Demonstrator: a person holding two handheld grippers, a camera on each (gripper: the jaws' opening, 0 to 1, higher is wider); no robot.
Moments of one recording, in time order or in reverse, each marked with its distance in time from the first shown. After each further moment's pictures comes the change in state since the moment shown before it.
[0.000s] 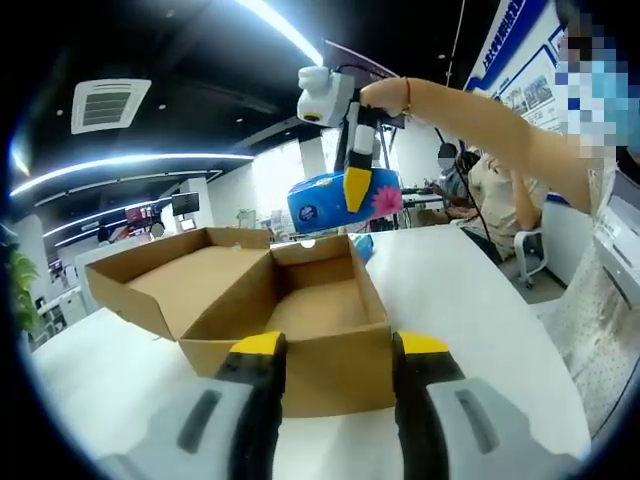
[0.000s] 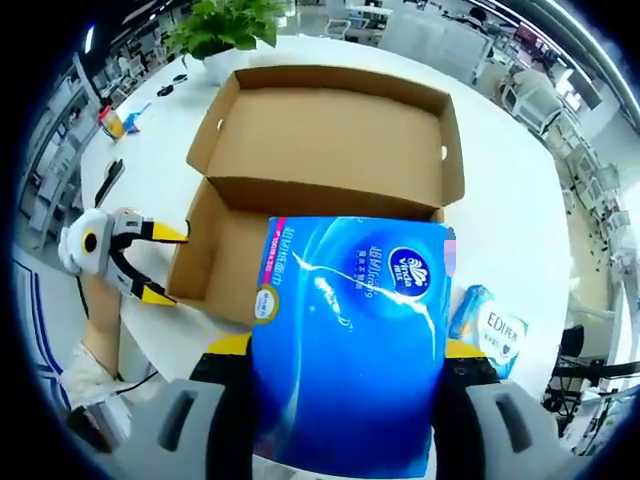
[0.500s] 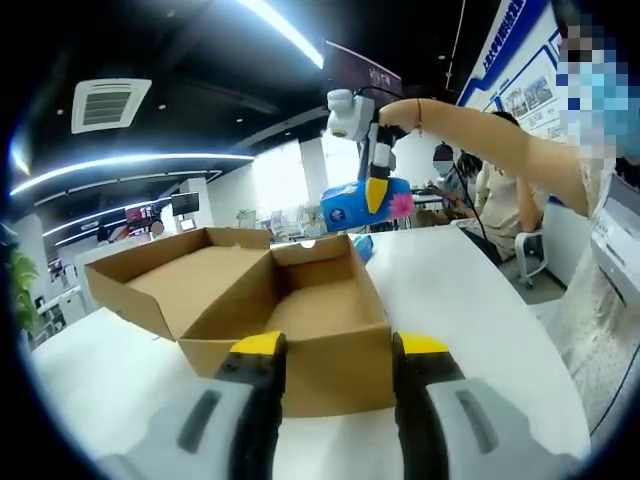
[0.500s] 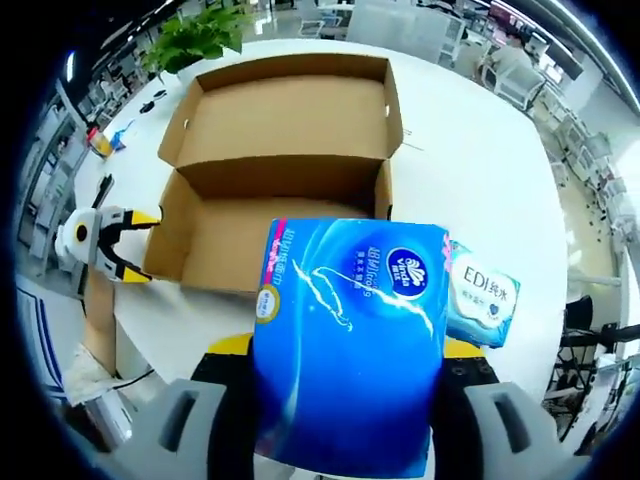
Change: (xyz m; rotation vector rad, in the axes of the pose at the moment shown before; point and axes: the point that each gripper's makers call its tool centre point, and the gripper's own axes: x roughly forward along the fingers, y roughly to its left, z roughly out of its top) left arm -0.003 -0.002 -0.001 -0.003 -0.003 -0.002; right arm 0.000 -0.043 -0.050 0.109 -0.011 0.010
